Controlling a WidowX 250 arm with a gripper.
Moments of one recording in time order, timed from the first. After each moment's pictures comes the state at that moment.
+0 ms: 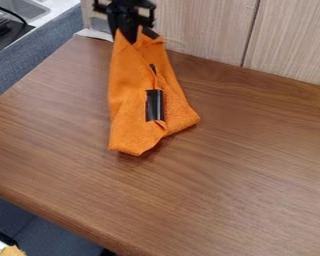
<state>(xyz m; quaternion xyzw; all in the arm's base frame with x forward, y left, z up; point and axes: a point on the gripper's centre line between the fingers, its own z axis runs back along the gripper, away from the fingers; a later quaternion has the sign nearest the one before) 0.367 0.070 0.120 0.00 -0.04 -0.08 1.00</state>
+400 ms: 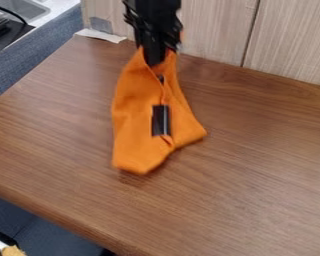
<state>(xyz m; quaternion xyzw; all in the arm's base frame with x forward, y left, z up) 0.328 0.008 0.119 -0.01 -0.05 -0.23 0.97</state>
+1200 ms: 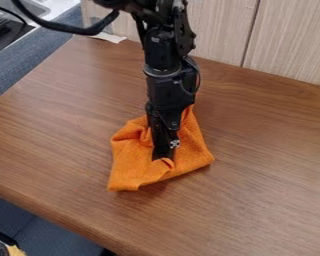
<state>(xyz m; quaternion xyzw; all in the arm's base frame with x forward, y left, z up) 0.272 -0.025 0.046 -0.01 -0.01 -0.40 0.91</state>
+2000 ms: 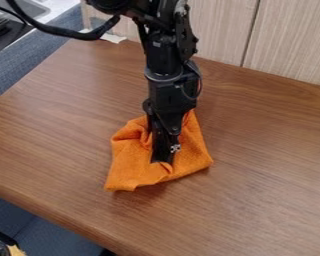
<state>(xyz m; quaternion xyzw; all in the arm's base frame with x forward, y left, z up) 0.263 -0.030 0.045 -0.02 0.00 -0.41 0.91</state>
